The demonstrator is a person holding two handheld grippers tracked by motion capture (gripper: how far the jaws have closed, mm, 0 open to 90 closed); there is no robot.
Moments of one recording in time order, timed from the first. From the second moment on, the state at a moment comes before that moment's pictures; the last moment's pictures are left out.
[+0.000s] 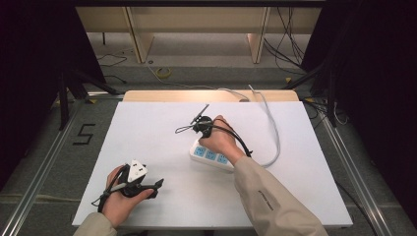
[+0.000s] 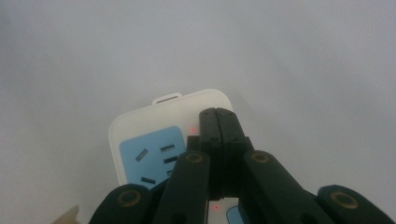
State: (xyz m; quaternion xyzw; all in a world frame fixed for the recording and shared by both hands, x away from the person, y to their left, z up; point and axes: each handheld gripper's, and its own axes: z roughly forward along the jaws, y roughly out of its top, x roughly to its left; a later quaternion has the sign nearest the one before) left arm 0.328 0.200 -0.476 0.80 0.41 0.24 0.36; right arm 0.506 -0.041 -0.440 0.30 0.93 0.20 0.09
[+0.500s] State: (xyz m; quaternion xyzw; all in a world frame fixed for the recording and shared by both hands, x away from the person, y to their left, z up) left arm 0.328 0.201 -0.477 0.80 0.41 0.24 0.36; right arm 0.504 -0.049 -0.440 0.31 0.92 0.23 0.09
